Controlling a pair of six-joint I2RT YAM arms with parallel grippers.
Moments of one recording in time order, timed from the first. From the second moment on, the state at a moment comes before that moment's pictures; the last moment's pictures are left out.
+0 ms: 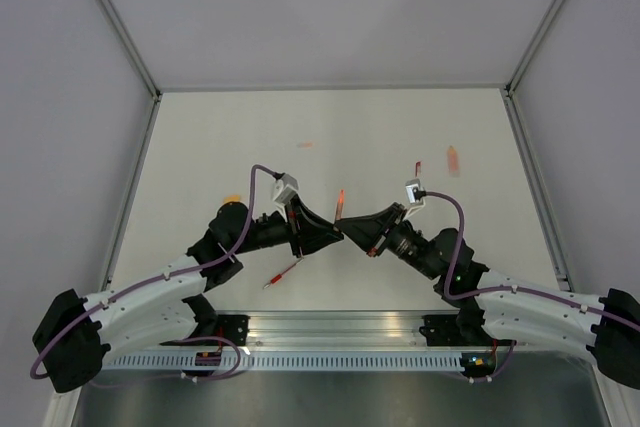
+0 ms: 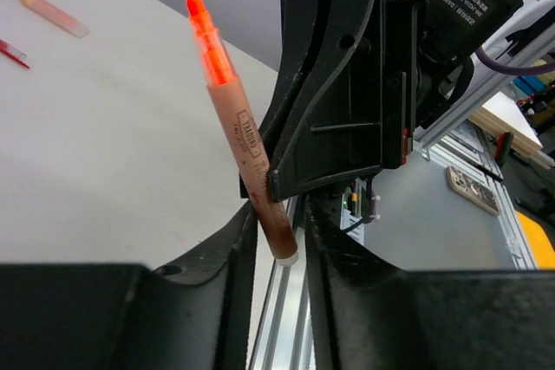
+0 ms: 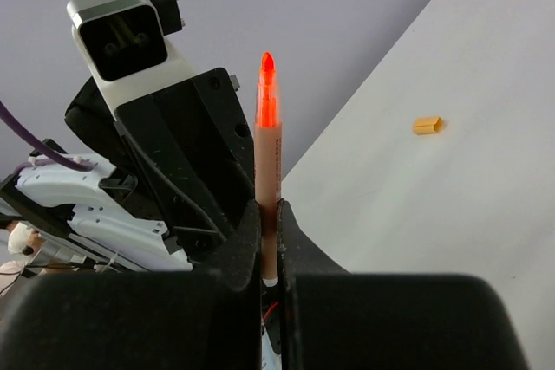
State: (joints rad) left arm -0.85 0.93 0.47 0.53 0.50 -0.50; right arm 1.01 0.84 0.30 0.75 0.04 0.82
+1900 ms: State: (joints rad) left arm -0.85 0.92 0.47 0.49 0.51 -0.52; right arm 1.02 0.87 0.42 0.68 0.14 0.68
